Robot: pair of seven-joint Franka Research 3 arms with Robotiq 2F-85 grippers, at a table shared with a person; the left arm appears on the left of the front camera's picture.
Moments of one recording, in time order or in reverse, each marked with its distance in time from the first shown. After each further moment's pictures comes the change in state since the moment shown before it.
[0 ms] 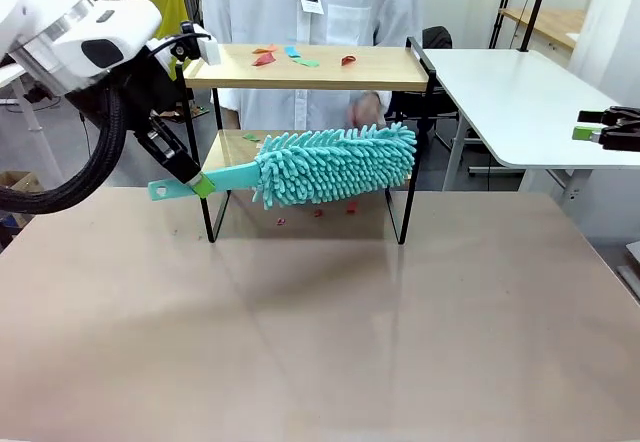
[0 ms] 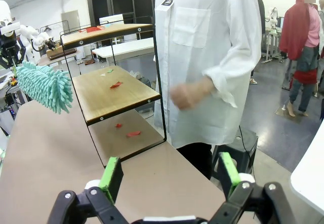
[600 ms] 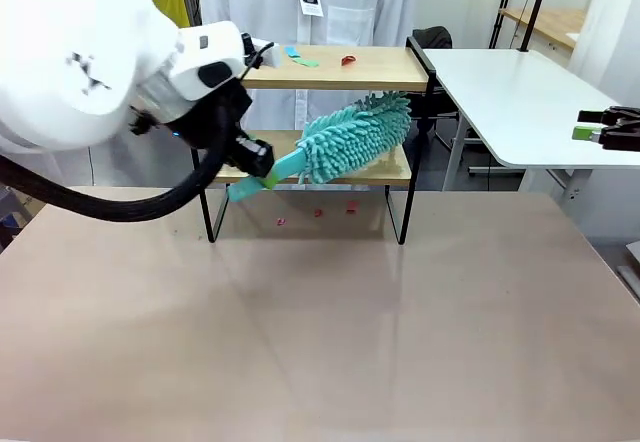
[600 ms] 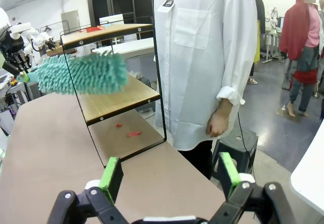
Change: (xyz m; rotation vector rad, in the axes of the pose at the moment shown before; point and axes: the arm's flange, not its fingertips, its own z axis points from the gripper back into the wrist) left arm 0.060 -0.016 -0.068 0.124 -0.153 0.316; right arm 0.000 0.000 0.000 0.000 0.000 0.000
